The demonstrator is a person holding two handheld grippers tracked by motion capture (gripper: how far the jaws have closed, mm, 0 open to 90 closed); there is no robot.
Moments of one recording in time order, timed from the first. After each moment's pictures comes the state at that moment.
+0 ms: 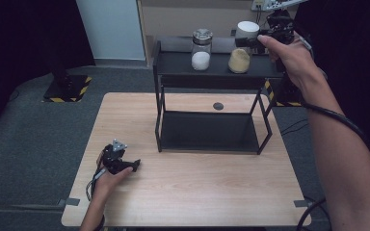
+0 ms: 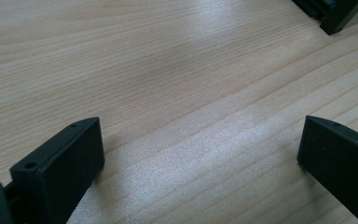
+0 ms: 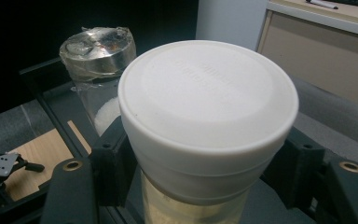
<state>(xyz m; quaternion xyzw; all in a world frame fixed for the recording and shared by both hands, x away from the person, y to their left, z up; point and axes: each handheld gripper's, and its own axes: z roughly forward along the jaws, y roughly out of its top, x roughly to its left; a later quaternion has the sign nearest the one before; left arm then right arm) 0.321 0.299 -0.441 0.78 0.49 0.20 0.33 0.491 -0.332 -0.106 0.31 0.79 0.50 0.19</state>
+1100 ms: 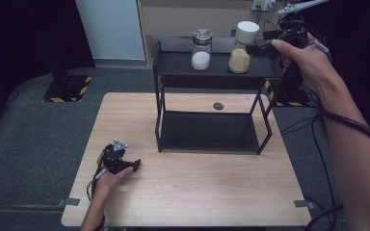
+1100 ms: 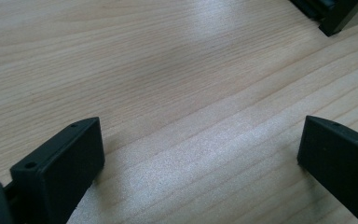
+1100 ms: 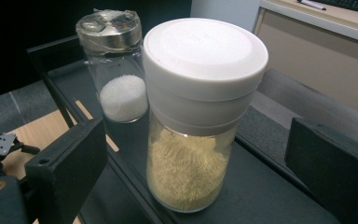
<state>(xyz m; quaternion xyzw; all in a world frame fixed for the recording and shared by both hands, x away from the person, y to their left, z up) 0.322 0.298 -0.441 0.78 0.49 0.20 0.32 0.461 -0.349 -0.096 0.30 0.80 0.48 0.21</state>
